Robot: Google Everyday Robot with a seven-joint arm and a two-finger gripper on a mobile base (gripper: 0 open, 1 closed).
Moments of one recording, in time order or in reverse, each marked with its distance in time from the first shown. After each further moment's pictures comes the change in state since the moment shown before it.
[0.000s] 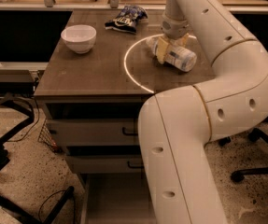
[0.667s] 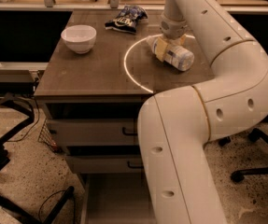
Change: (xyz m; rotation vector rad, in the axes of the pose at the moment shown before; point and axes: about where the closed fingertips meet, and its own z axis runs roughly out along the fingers) arm -0.011 -0.004 0.005 0.012 -0.032 -0.001
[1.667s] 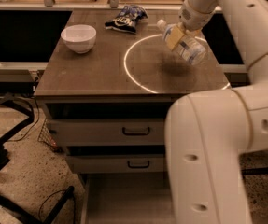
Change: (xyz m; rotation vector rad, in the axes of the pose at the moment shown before) arm 0.021 -0.028 -0.046 -0.071 -0.206 0.048
